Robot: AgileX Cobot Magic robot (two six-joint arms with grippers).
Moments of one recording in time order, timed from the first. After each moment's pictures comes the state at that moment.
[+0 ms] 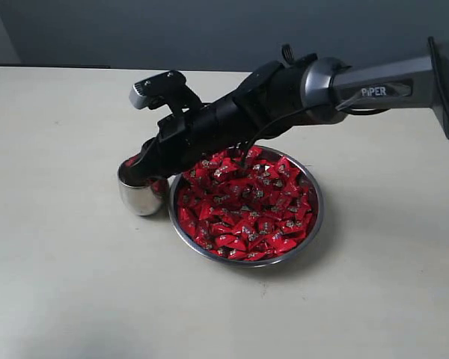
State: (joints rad) left arm 0.12 0.00 0.00 0.05 0.29 -0.02; right arm 0.79 2.14 -1.41 1.26 0.56 -1.30
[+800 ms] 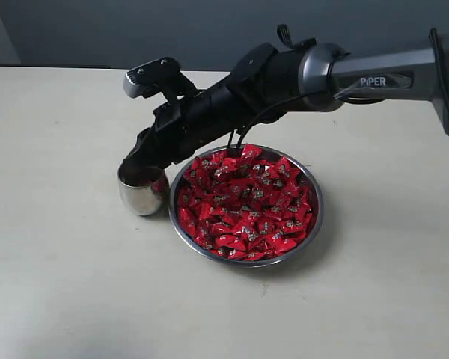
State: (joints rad) left arm 0.12 0.00 0.00 0.05 0.29 -0.02; right arm 0.79 2.14 -1.49 1.10 0.56 -1.16
